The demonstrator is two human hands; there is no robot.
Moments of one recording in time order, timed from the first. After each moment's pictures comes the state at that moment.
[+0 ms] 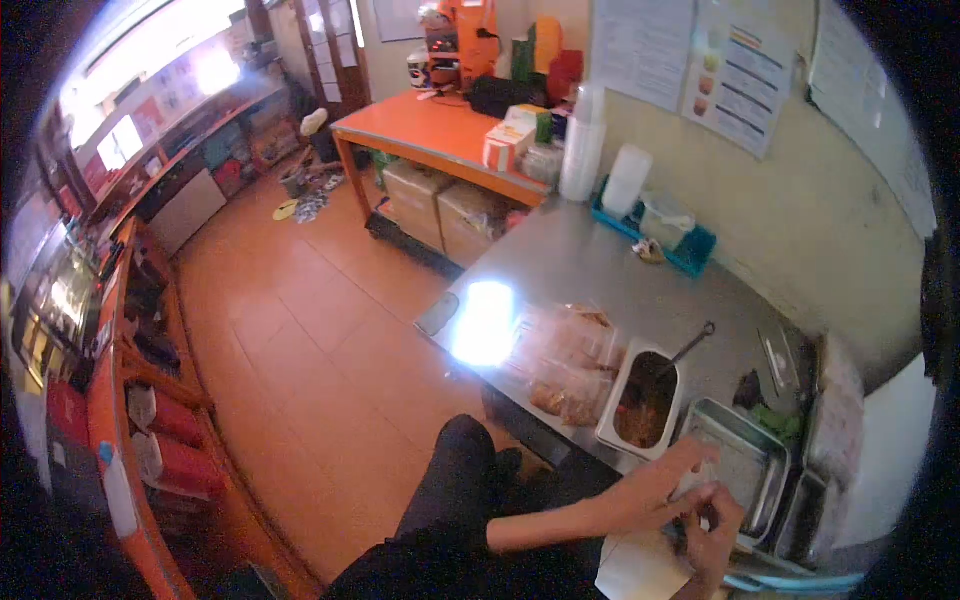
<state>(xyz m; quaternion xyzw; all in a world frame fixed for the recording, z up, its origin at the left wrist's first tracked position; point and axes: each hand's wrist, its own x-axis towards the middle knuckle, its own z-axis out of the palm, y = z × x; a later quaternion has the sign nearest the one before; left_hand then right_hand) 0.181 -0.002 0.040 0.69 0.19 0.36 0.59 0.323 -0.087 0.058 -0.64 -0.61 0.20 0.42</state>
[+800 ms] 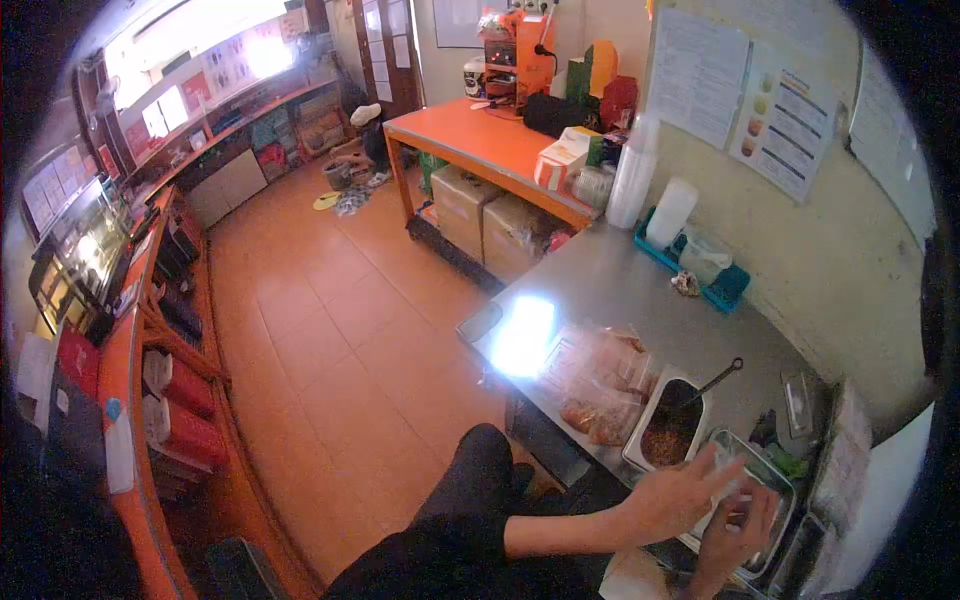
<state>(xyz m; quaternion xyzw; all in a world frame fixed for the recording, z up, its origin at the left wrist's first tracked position) 0.172 0.002 0.064 0.84 0.30 0.39 0.24 0.291 -0.055 0.075 -0.69 -0.57 -0.14 0.43</state>
